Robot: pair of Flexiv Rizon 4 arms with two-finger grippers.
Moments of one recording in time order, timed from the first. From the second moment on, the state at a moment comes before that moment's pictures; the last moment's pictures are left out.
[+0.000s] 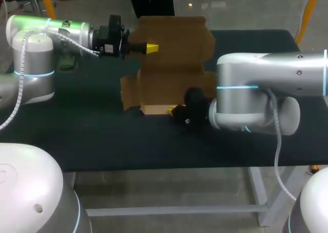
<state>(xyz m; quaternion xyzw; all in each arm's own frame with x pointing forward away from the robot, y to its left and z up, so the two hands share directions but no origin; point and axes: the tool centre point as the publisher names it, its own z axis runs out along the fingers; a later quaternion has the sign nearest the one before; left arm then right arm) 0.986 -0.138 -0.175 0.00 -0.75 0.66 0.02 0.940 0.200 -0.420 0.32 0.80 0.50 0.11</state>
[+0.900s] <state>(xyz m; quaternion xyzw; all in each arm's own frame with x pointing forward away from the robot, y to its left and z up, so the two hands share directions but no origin) 0.986 -0.139 -0.176 0.00 -0.75 0.66 0.02 0.944 0.202 -0.428 0.34 0.80 0.49 0.11</state>
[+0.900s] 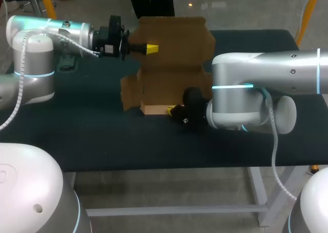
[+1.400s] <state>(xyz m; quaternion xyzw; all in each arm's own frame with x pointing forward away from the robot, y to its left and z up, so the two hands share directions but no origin) 0.978 -0.142 -0.179 -0.01 -0.75 0.66 0.02 0.944 0.202 -0.429 0.34 0.80 0.49 0.11</state>
